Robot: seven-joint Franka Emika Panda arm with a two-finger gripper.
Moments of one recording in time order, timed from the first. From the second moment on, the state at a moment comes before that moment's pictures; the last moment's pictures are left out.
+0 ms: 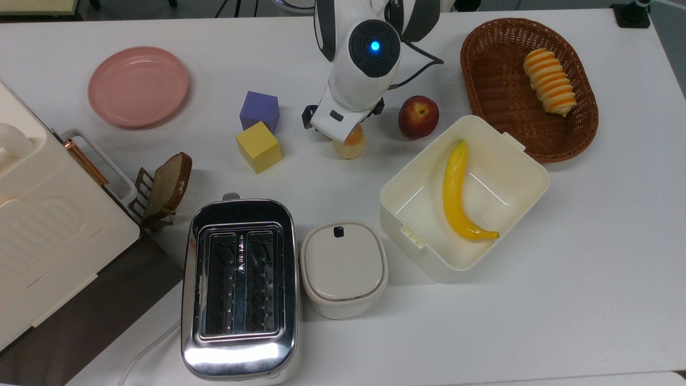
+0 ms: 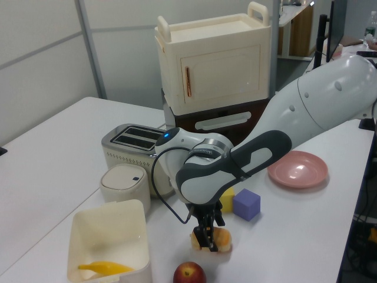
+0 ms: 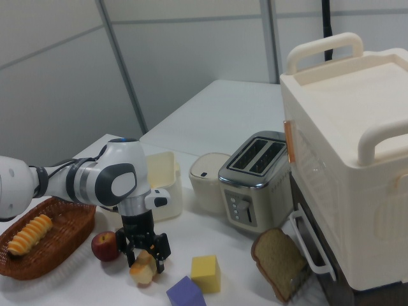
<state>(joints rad) 0.31 0.32 -0.12 -1.90 -0.05 1.92 -0.05</state>
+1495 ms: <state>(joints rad) 0.74 0.25 -0.10 -1.66 -0.05 1.76 0.39</state>
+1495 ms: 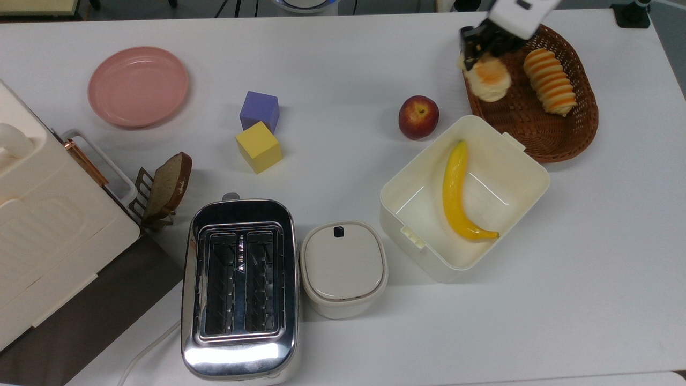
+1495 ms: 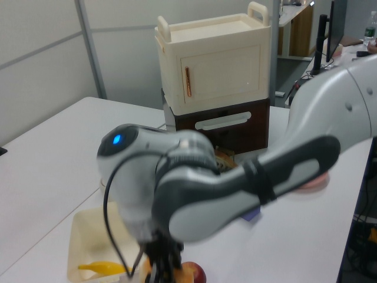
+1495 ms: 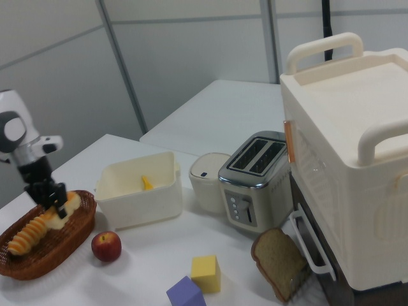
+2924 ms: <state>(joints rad) 0.20 0.08 -0.09 -1.52 -0.05 1.50 0.26</state>
